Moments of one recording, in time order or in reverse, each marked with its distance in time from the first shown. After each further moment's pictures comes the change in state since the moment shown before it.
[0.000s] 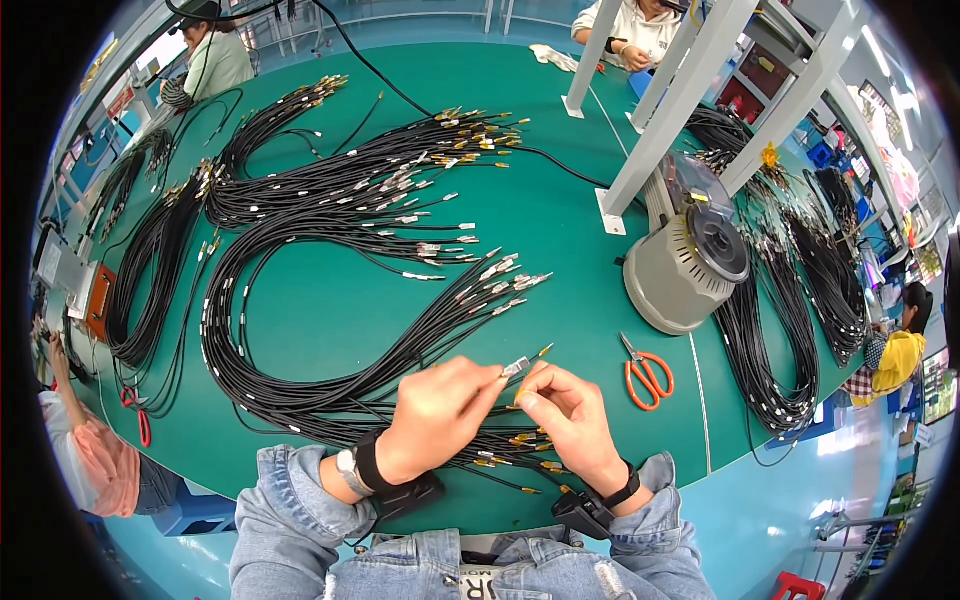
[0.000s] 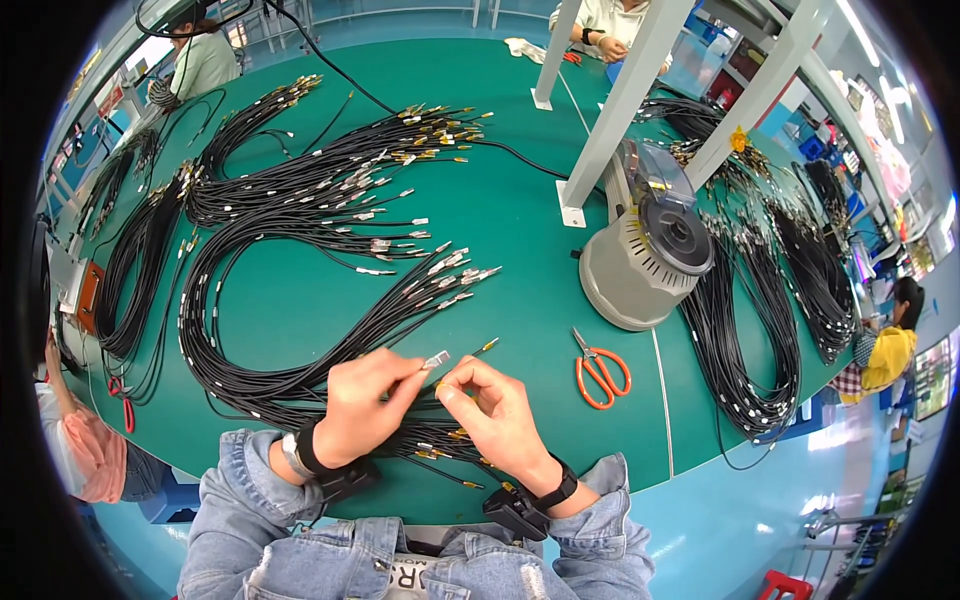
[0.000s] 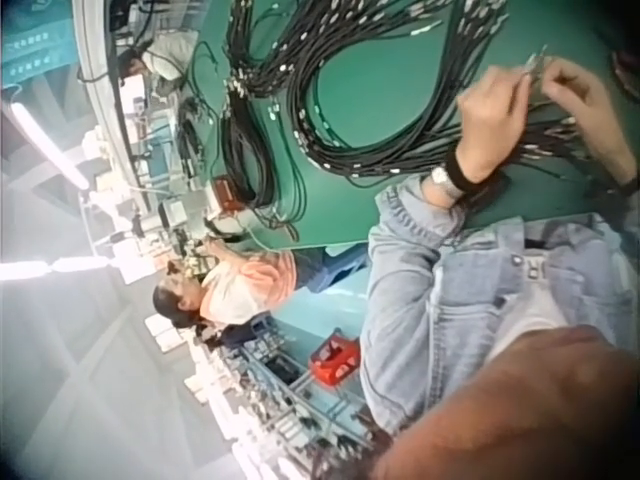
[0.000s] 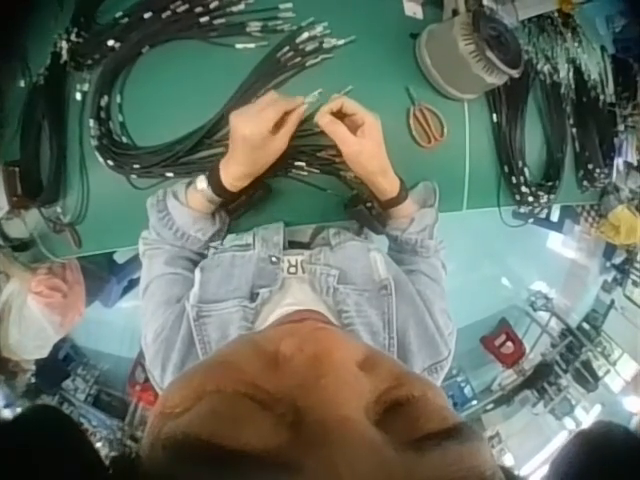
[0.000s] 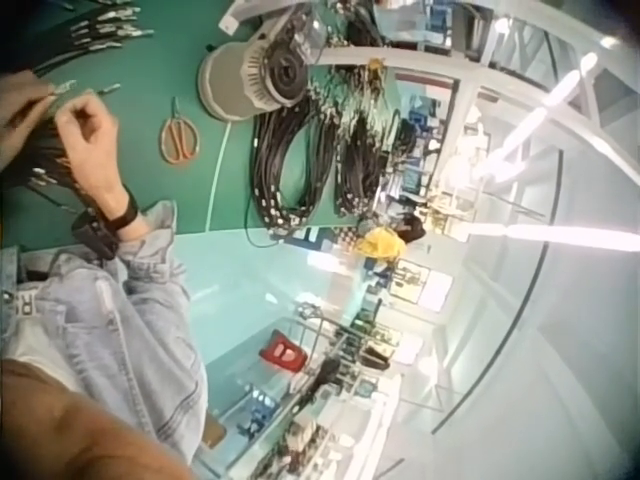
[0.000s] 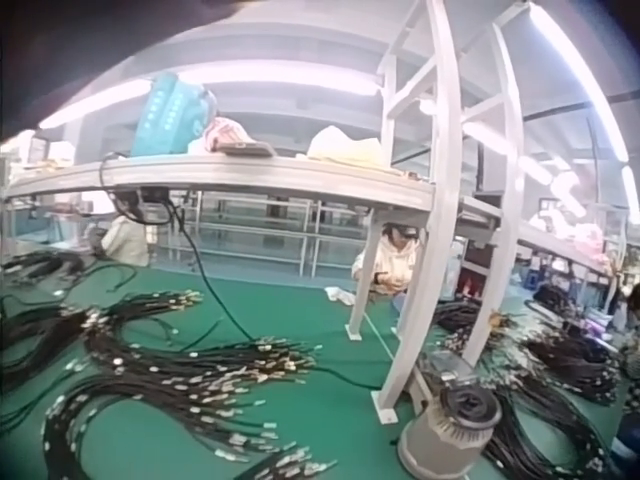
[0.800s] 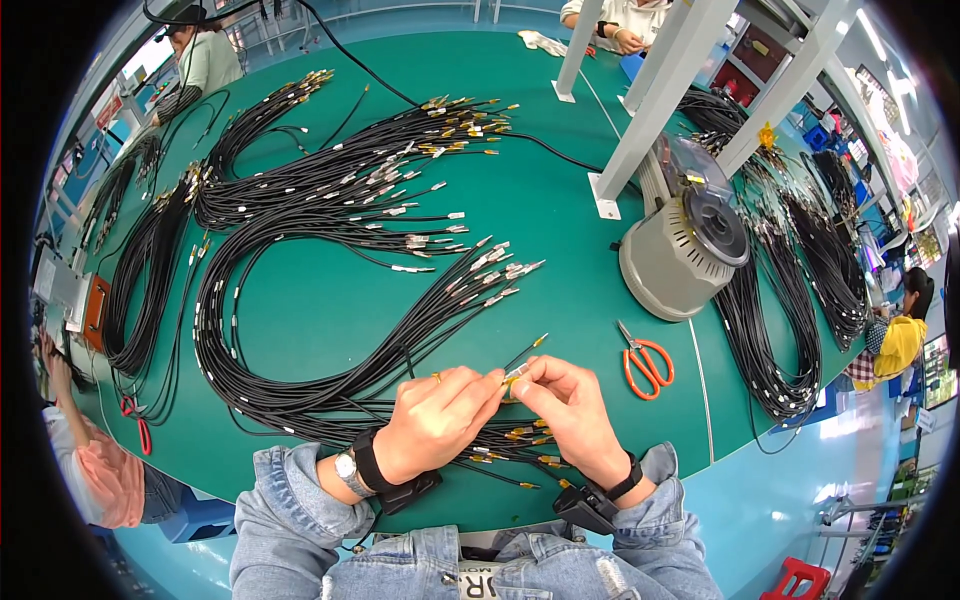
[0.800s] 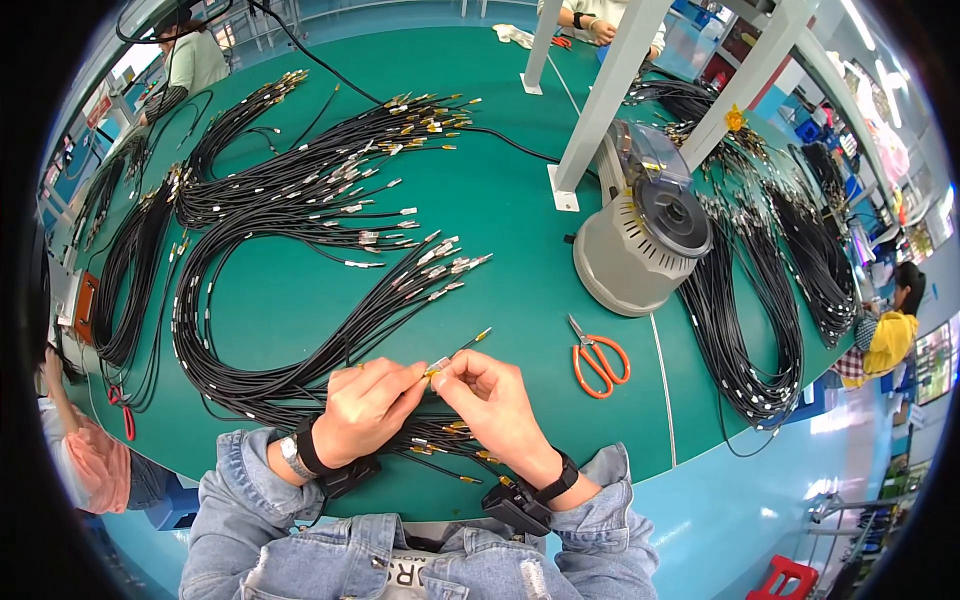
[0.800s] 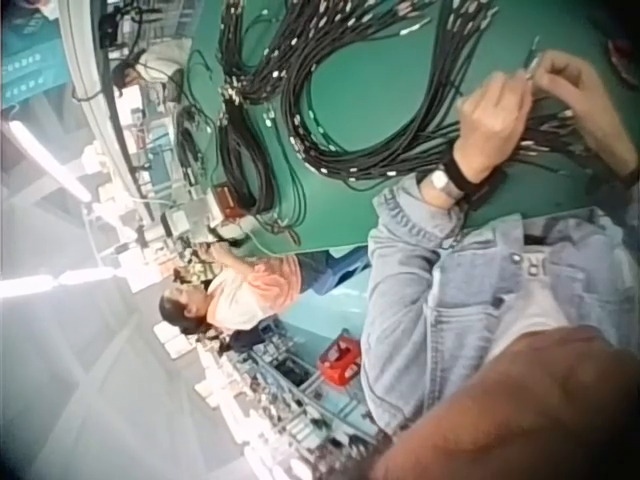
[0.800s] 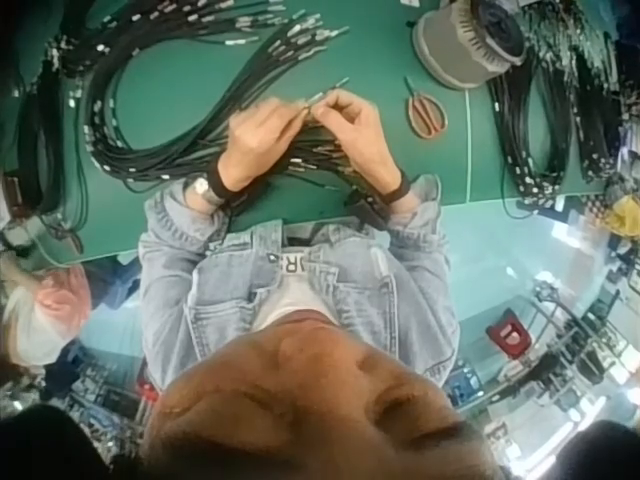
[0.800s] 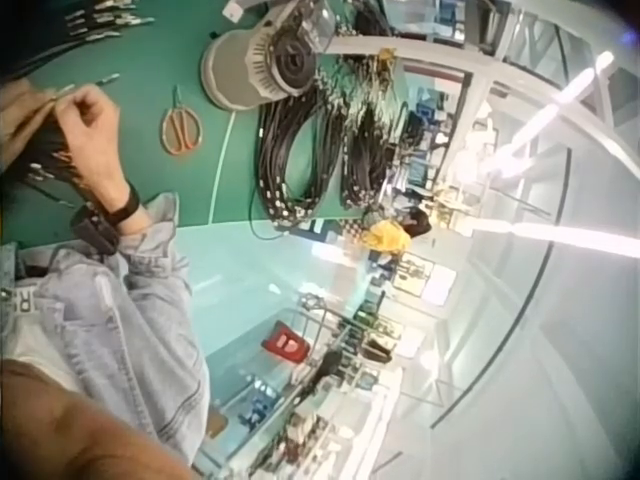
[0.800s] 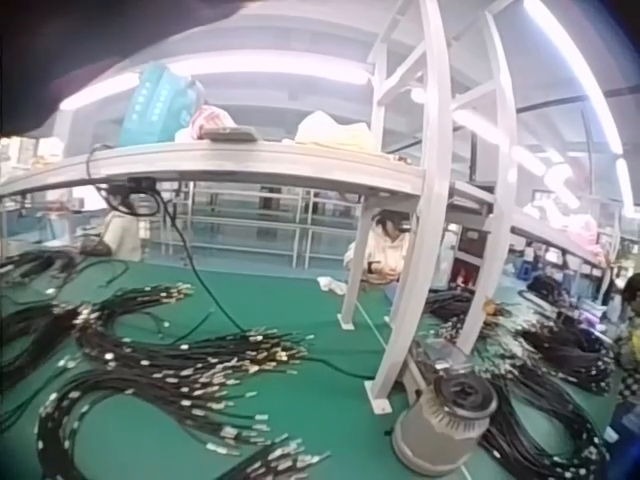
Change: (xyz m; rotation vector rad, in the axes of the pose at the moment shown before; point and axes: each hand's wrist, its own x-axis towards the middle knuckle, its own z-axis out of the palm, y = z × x) left_hand -0.004 -0.004 0.005 0.493 0.087 0.521; right_hand 0.002 0.003 -0.001 0.089 0.101 0.137
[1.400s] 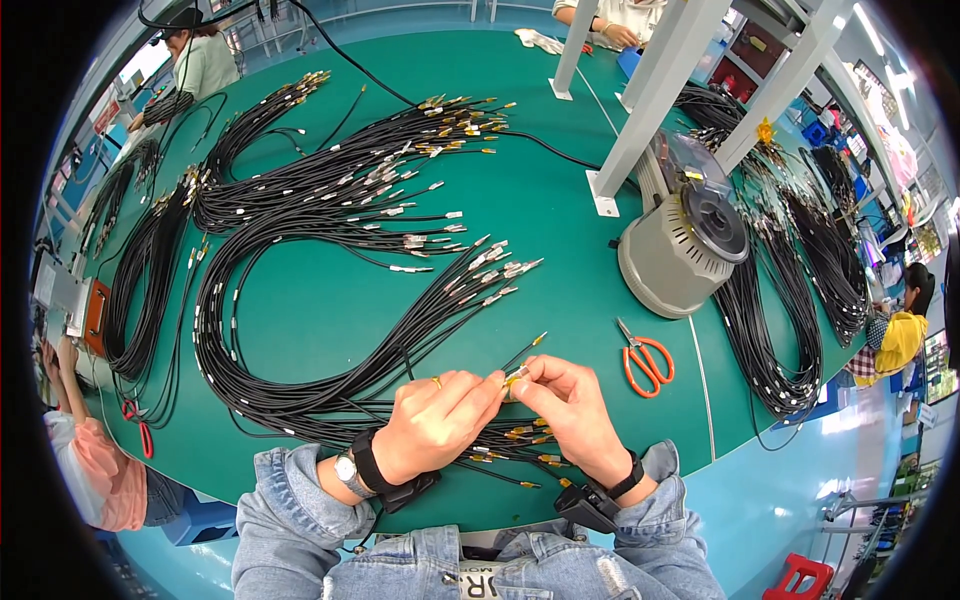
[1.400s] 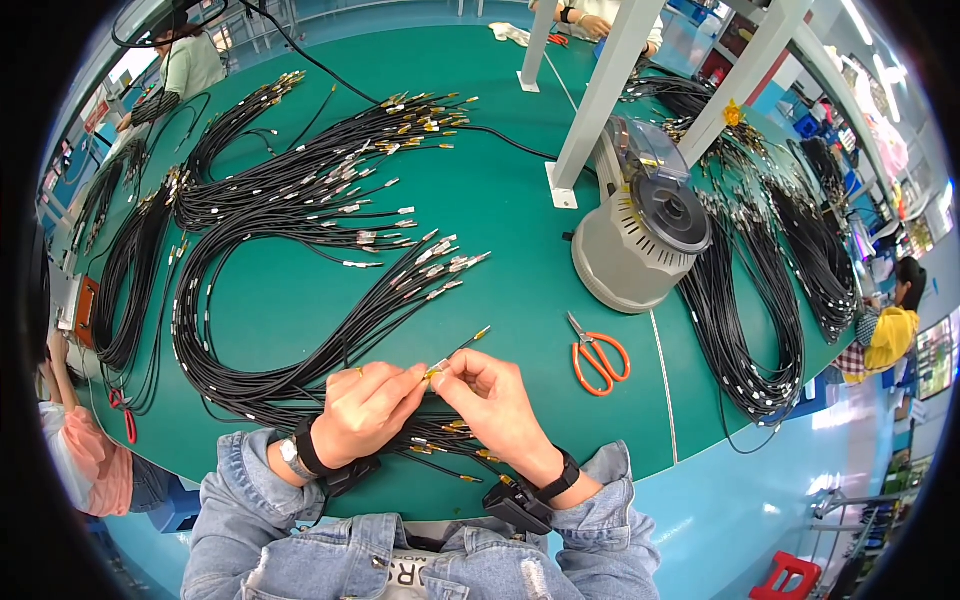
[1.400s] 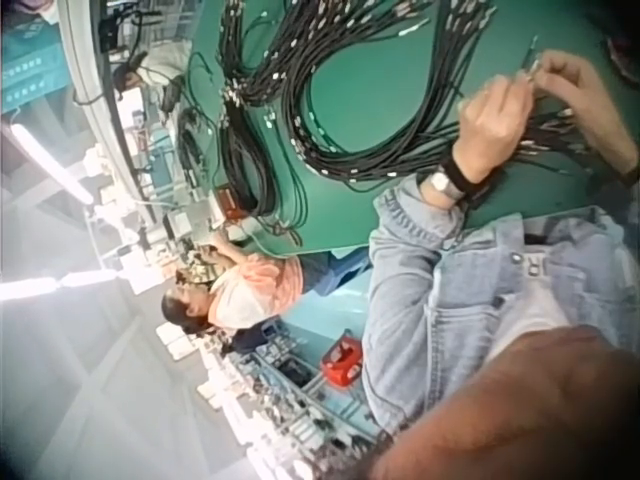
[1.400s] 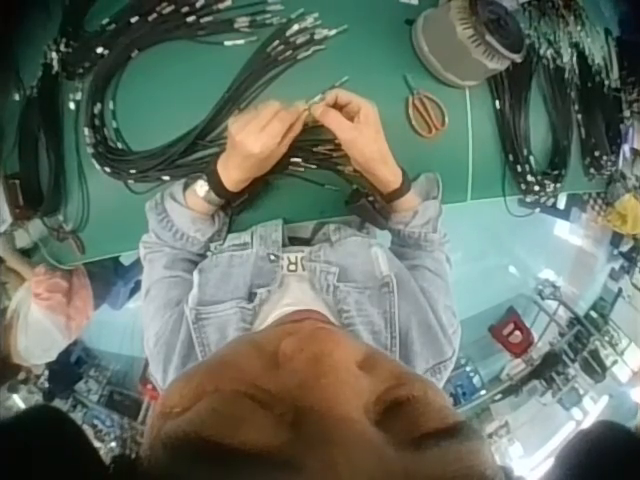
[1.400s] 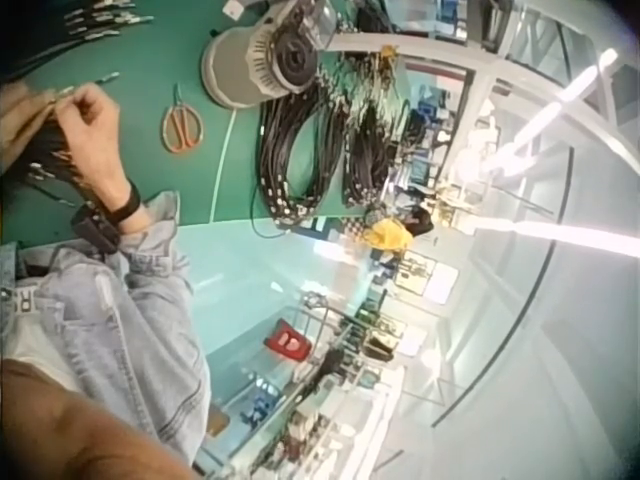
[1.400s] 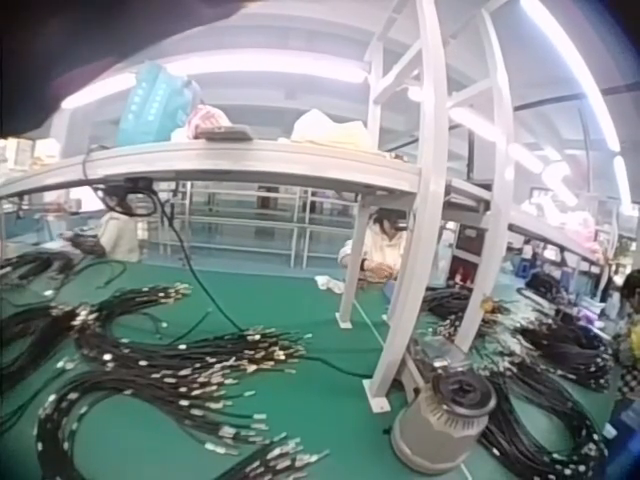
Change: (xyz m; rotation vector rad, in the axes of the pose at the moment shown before) left_hand 0.000 0.002 -0.003 0.085 -0.027 0.062; right_hand 0.000 -0.001 -0.001 0.019 0.000 0.021
